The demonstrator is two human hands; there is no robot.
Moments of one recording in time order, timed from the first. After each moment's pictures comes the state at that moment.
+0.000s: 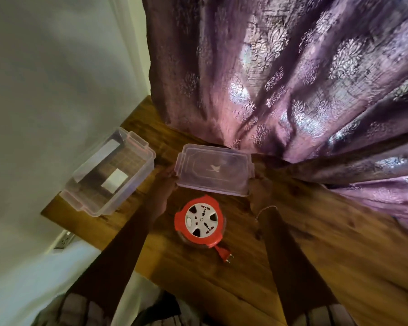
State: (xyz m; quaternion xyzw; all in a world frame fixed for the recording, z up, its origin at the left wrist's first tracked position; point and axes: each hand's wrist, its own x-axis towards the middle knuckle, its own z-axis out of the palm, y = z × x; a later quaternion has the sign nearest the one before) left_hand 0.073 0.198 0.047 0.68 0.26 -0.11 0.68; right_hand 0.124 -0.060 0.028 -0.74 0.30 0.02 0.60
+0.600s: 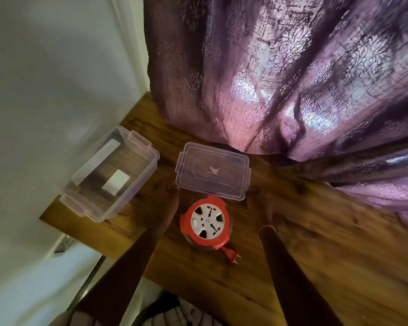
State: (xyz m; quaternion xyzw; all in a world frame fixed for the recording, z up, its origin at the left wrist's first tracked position) left_hand 0.043 0.216 -0.013 0.86 0.26 -0.10 0.43; right_hand 0.085 -0.056 0.007 -0.92 0.20 0.11 0.32
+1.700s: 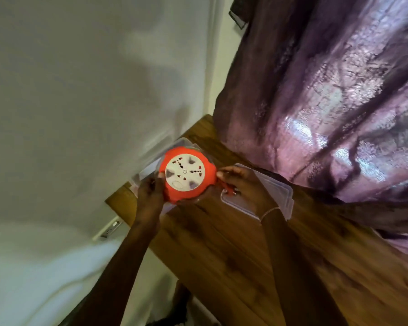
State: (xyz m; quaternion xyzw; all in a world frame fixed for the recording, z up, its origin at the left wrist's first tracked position) left_hand -0.019 0.323 0.104 0.57 0.35 0.16 0.73; right_hand 0.113 0.118 0.124 -0.70 -0.03 0.33 0.63
